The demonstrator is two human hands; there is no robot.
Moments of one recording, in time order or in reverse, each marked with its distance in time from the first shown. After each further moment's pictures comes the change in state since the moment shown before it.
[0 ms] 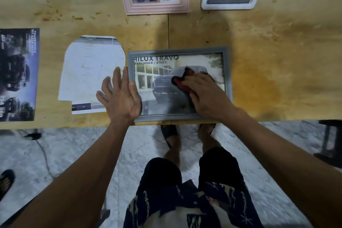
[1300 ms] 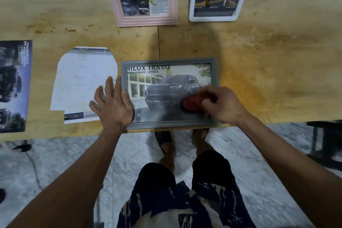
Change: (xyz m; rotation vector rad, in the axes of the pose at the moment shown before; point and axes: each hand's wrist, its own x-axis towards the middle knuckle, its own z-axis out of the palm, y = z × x) left_hand -0.003 0.004 -0.002 0.016 -0.005 0.021; right_hand -0.035 0.012 -0.056 0.367 -0.012 0.483
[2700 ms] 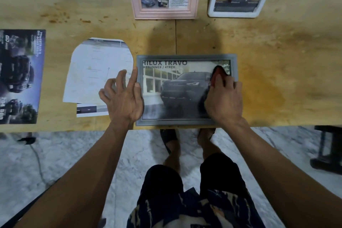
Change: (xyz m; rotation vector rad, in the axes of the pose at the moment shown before) left_hand 0.017 -0.022 0.000 0.078 0.050 0.121; right_hand 0.027 -0.016 0.069 -0.660 0.362 0.174
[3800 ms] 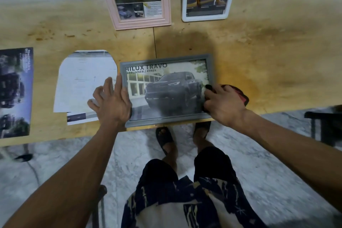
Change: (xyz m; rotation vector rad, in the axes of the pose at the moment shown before) left_hand -0.005 0.010 -0.010 -0.029 -0.096 -0.083; right_hand -0.023 0.062 -0.049 -0.371 -0.230 -0.666
